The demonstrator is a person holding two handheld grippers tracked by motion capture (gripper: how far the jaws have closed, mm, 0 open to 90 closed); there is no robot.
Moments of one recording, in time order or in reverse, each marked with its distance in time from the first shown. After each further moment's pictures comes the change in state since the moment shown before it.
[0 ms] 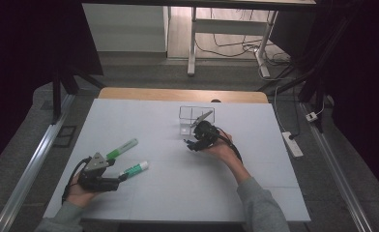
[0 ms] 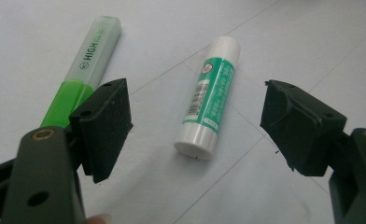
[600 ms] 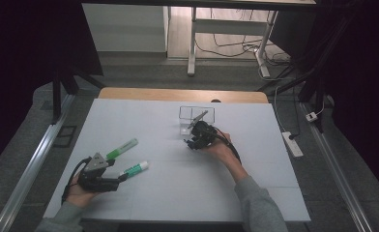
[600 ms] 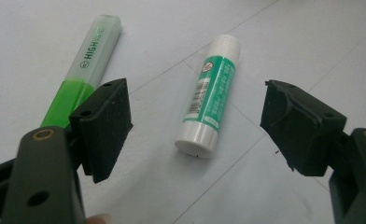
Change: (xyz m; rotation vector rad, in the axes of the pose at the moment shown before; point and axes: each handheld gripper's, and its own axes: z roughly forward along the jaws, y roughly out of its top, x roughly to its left) left arm 0.000 -0.001 0.000 0.002 0.001 0.003; right arm 0.000 0.005 0.009 0.064 -0.006 -0.039
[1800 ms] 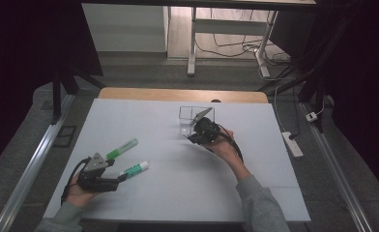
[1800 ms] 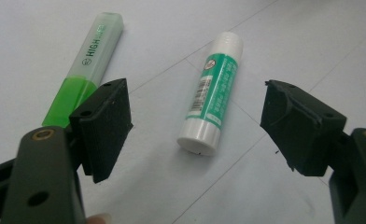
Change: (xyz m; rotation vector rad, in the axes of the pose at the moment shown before) left arm 0.001 -0.001 0.000 0.002 0.003 -0.003; right arm 0.002 0.004 -0.027 -0.084 -0.008 -0.035
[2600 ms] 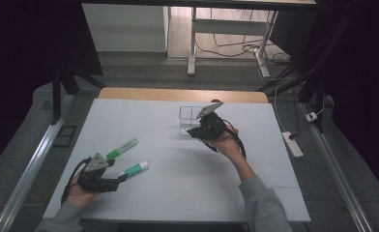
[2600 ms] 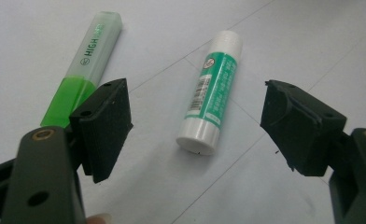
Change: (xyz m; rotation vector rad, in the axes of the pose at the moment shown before) left arm -0.001 0.000 0.001 0.006 -0.001 0.006; right arm -0.001 0.004 -0.035 -0.165 0.048 0.042
